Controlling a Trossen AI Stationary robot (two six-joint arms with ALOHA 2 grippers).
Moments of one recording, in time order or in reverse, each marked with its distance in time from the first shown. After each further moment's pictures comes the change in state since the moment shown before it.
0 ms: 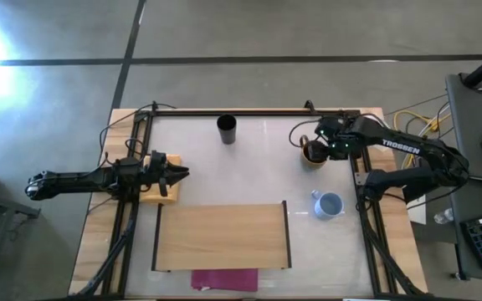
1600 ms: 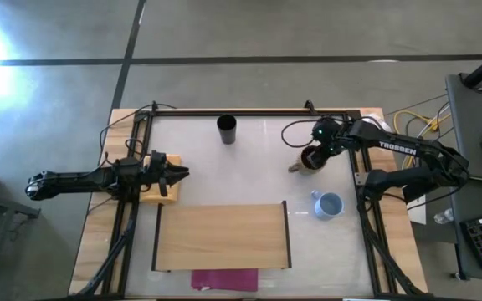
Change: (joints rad) left arm 0.000 0.000 0.000 0.000 0.000 0.000; right arm -0.025 0.002 -0.082 0.222 0.075 -0.725
